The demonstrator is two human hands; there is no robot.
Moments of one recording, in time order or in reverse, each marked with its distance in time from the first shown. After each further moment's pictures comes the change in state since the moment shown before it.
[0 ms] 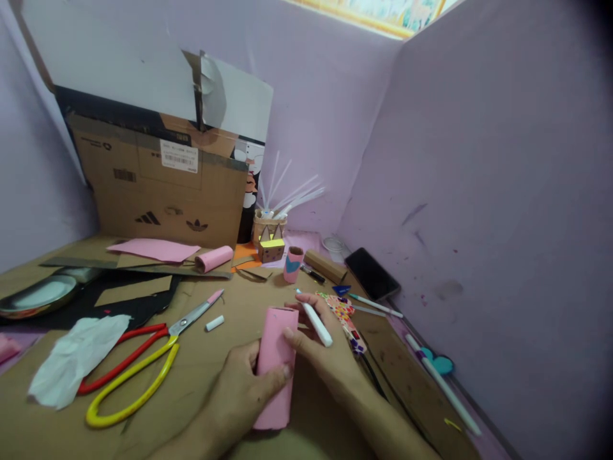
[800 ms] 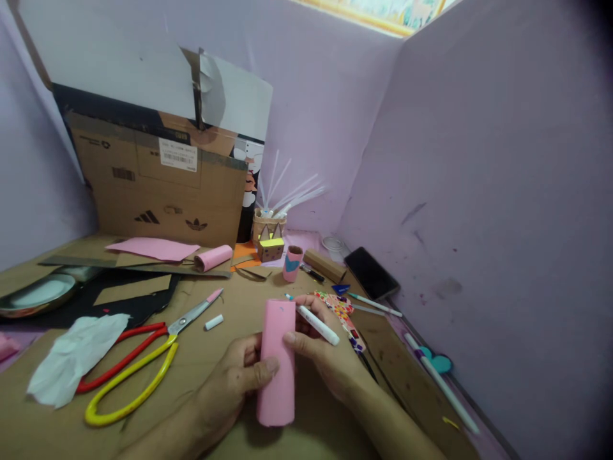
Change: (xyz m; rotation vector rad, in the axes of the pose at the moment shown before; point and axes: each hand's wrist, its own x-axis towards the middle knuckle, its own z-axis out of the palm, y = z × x) left_hand 0.000 0.002 -0.007 -0.572 -0.276 -0.010; right_hand 0.000 -0.011 0.002 0.266 -0.119 0.110
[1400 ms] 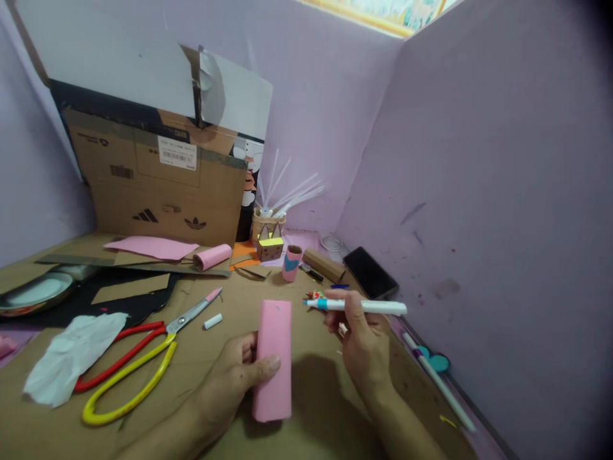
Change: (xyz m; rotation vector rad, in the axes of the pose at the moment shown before) left_hand 0.002 0.000 -0.003 0.134 0.075 0.004; right_hand -0.002 -0.017 -0.013 -0.254 0.403 -0.433
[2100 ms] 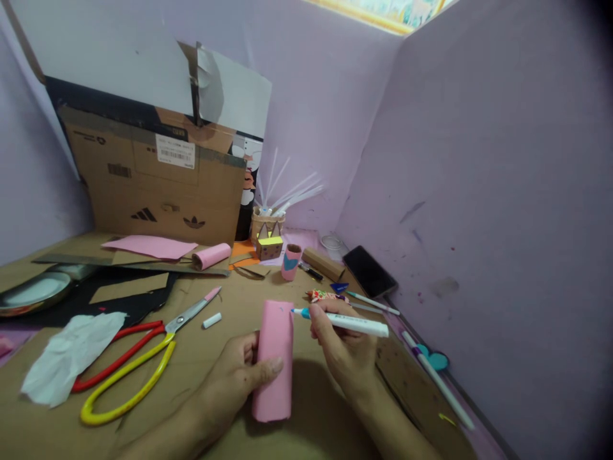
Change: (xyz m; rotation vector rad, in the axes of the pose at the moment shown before) left_hand 0.000 0.001 0.002 0.056 -0.020 -0.002; right_hand -0.010 0.005 0.004 -0.401 -0.127 -0.328
